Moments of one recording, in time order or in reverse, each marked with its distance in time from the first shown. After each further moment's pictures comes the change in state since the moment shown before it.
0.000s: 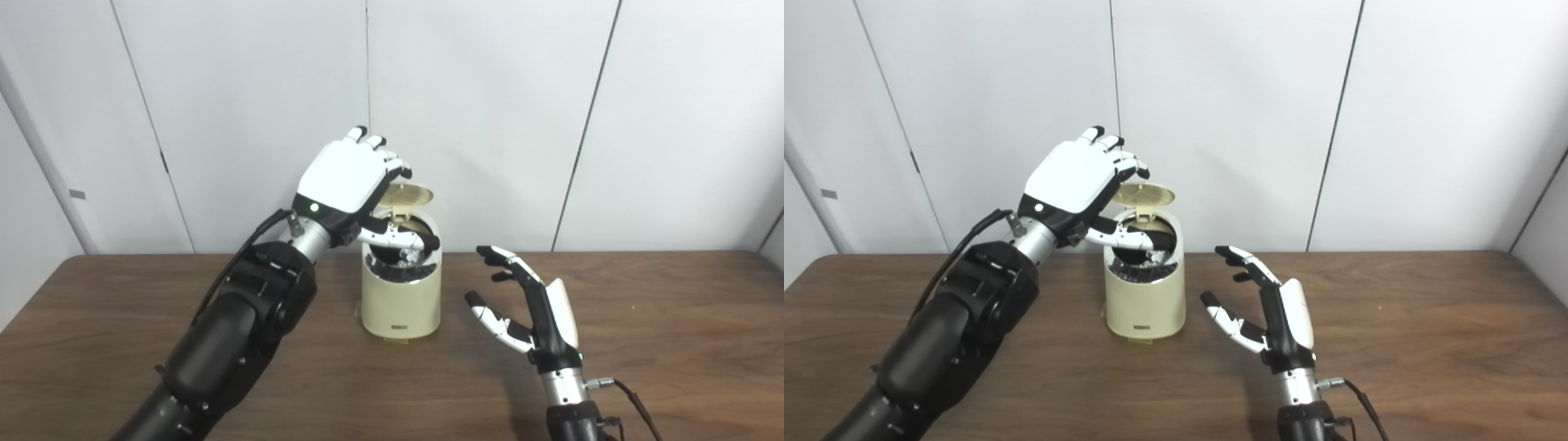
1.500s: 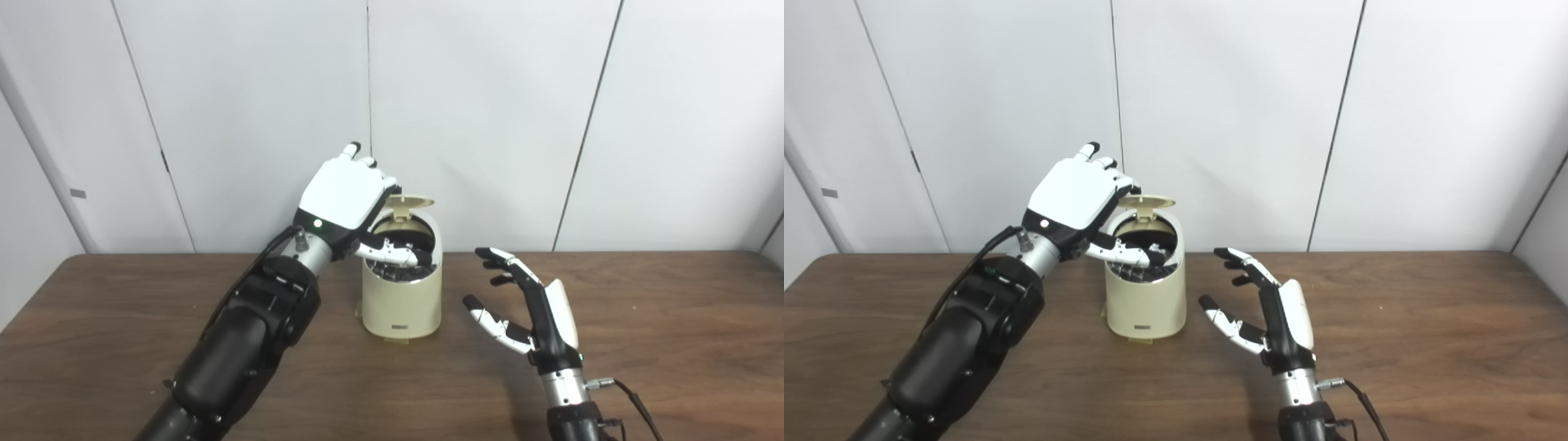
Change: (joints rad) left arm 0.044 -0.029 0.013 0.040 0.121 -0.040 0.004; right arm 0.009 0.015 -0.029 -0.014 -0.017 0.004 0.041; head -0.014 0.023
